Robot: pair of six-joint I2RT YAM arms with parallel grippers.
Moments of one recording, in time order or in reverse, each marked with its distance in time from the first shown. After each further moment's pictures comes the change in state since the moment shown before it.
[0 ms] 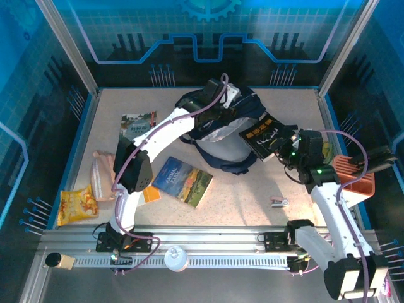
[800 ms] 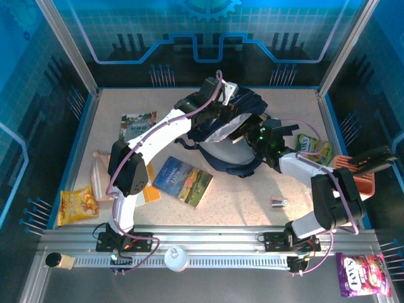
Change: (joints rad) left arm -0.004 -0.058 -0.052 0.073 0.021 -0.106; right arm 0.220 0.600 0.002 0.779 0.082 0.253
